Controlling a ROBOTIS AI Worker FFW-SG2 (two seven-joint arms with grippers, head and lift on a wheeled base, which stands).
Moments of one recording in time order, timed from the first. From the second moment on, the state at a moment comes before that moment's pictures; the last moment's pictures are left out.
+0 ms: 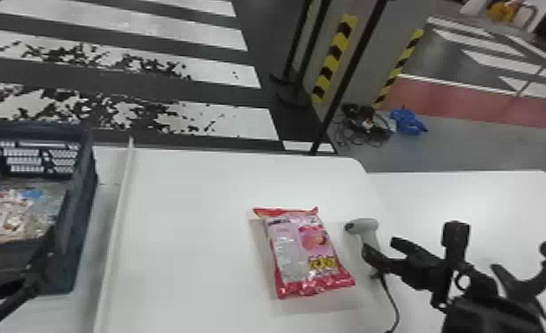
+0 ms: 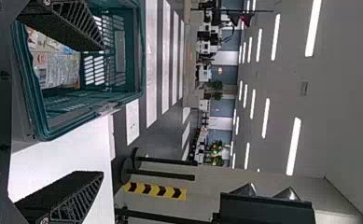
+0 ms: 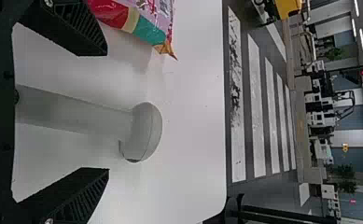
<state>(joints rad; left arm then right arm) 0.52 0.25 -0.05 -2.04 0.22 0.00 -0.09 -0.11 -0.13 -0.85 -1.27 0.39 0.23 1.08</state>
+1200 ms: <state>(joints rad) 0.51 0.24 -0.06 -2.01 0.22 0.00 -0.09 -0.22 -0.20 -0.83 -1.02 0.54 0.09 1.01</state>
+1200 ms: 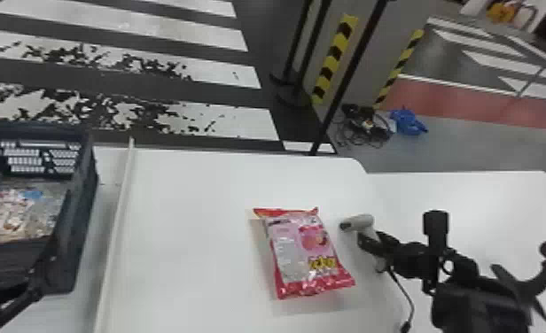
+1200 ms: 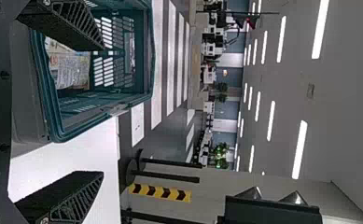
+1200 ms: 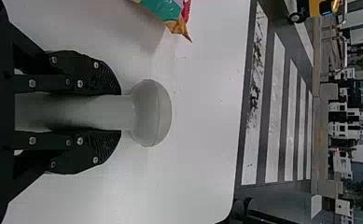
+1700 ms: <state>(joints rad) 0.51 0.24 -0.07 -2.01 0.22 0.00 -0.09 -0.14 -0.08 -0.86 -1.34 0.52 0.26 1.00</state>
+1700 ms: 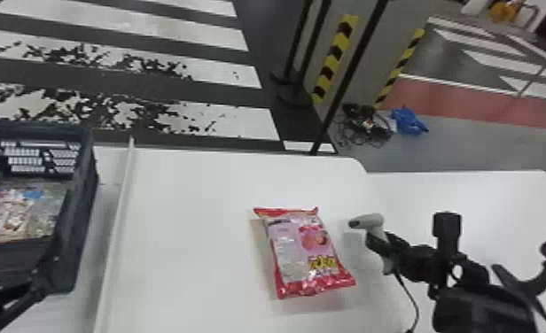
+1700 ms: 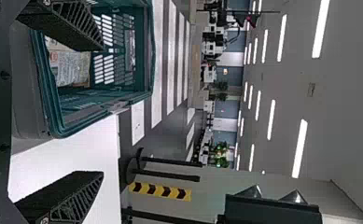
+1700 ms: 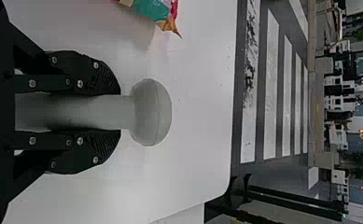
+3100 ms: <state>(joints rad) 0.50 0.25 -0.07 -2.01 0.22 0.00 -0.09 0.09 0.00 -0.58 -1.86 0.40 0.64 1.05</state>
